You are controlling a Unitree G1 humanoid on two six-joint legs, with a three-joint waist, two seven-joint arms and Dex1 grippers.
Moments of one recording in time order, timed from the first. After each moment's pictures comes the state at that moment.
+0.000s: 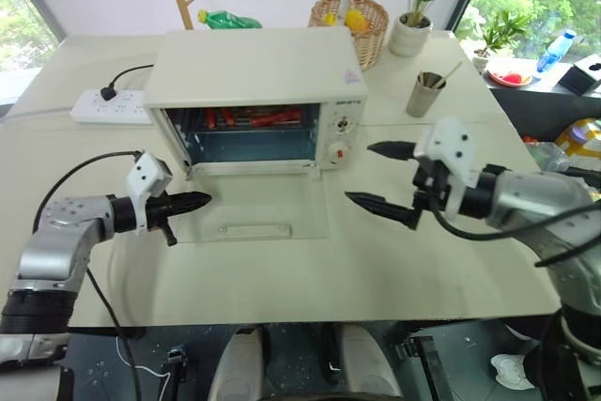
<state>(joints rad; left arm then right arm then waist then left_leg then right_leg) -0.28 0.78 0.10 0.08 -0.36 0.38 -1.06 -0.43 -0.78 -0.04 -0.62 0.58 0.83 0.68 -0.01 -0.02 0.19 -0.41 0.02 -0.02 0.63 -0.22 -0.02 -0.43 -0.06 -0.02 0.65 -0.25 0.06</state>
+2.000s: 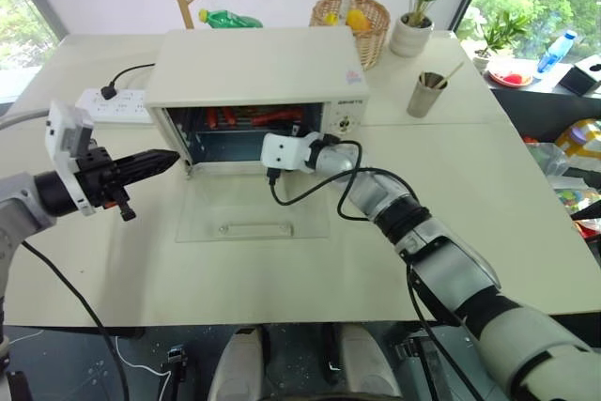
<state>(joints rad) -0.21 0.92 0.44 -0.22 -0.83 0.77 -0.96 -1.00 -0.18 0.51 0.76 -0.45 -0.19 0.32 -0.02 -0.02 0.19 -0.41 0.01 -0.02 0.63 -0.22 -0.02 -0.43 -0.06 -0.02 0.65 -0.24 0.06</state>
